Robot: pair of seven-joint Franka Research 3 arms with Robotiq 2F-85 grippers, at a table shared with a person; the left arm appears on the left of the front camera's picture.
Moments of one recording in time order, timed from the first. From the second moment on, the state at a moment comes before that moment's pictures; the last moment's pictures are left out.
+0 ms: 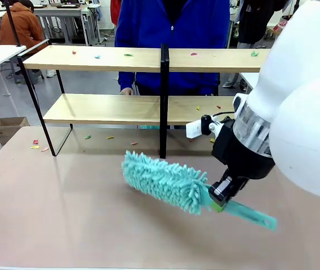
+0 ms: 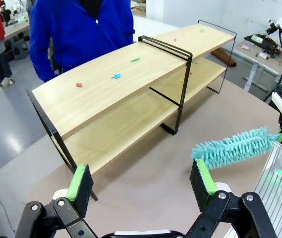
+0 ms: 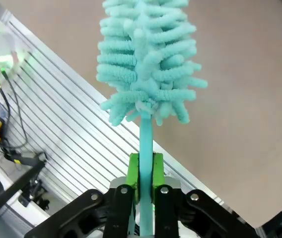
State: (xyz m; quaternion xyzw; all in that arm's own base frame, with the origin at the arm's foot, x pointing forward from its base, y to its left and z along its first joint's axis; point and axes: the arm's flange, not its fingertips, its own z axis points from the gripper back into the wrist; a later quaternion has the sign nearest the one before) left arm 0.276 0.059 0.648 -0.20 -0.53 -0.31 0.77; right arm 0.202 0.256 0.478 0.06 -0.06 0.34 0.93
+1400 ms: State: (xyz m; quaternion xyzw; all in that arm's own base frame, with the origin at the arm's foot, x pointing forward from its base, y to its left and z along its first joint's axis) left arm 0.276 0.059 0.648 -0.20 -0.53 -0.31 0.77; right arm 0.315 0.345 0.420 0.06 -0.06 0.24 0.97
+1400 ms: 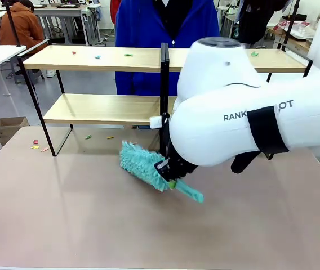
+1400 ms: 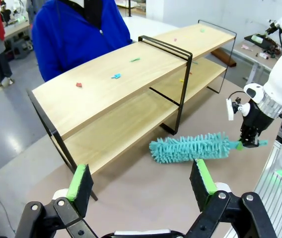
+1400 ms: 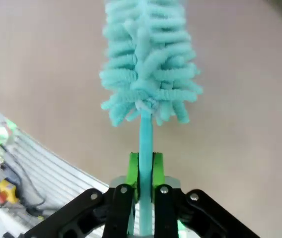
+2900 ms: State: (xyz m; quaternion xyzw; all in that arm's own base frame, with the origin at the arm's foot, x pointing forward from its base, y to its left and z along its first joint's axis) left arm 0.276 0.059 0.648 -0.20 -0.53 -0.31 0.77; right arm 0.391 0.346 0.382 0.17 -0.17 0.07 0.97
